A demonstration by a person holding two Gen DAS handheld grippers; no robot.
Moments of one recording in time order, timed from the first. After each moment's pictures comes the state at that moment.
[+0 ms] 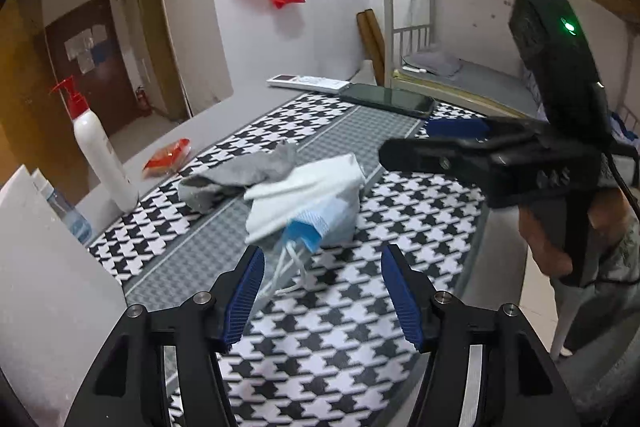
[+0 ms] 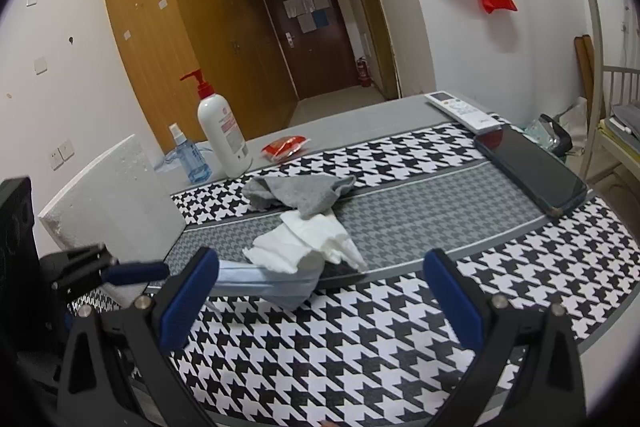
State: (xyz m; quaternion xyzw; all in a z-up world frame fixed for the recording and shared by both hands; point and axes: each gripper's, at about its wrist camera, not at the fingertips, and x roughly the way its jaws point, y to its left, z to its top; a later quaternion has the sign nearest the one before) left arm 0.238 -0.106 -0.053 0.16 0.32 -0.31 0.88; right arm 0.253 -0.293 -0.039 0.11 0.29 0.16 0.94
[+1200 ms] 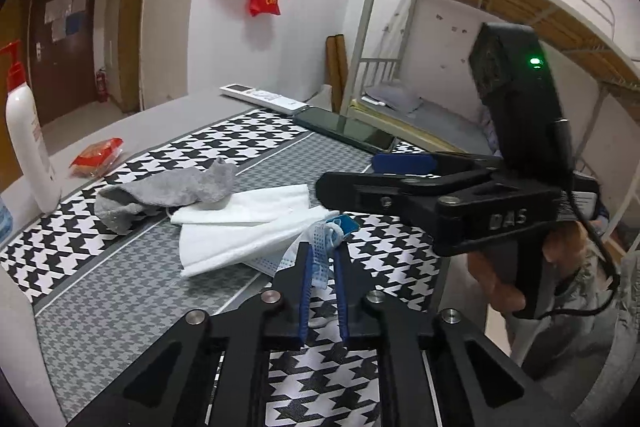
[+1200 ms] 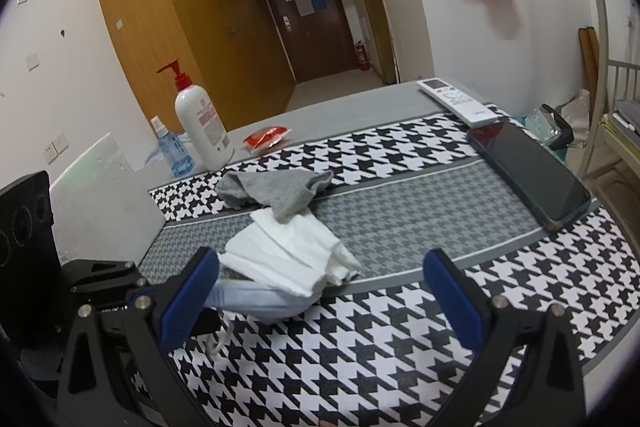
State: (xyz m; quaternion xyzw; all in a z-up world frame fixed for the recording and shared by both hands) left arm 0.271 -0.128 -0.070 0.04 0.32 -0.40 0.86; right arm 0.286 -0.306 -0.044 0.09 0.32 0.17 0.93
